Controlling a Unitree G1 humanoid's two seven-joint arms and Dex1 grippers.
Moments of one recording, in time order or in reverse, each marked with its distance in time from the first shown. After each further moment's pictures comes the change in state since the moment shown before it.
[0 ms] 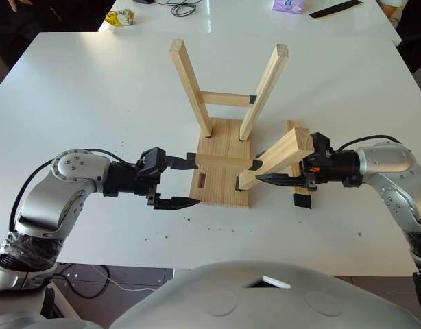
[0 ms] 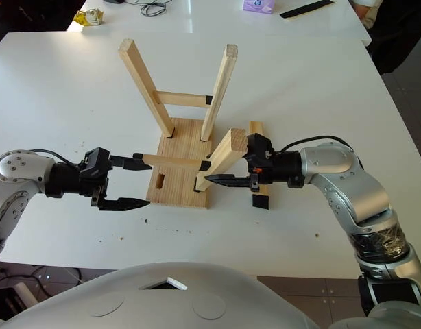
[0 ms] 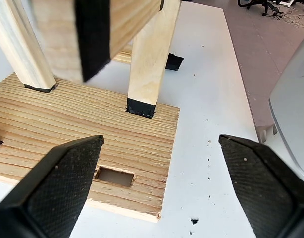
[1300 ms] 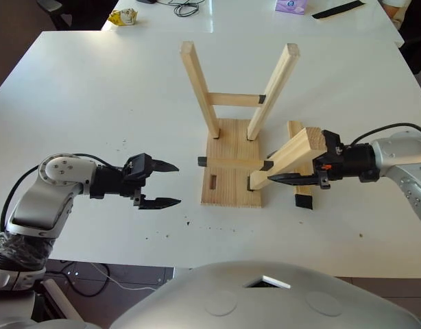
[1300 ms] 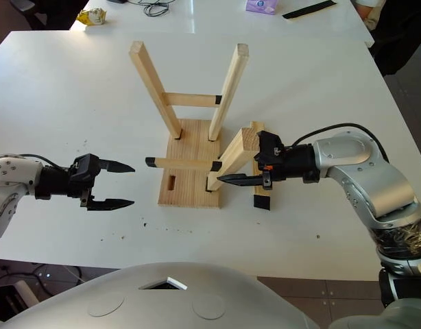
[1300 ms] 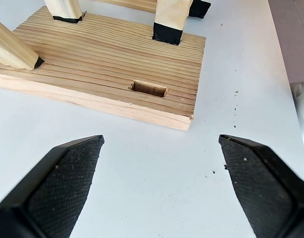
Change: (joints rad) left arm 0.036 0.030 0.004 0.155 0.130 -0.169 -0.020; right arm -0.038 -0.181 -0.050 -0.023 -0.004 0.060 0.050
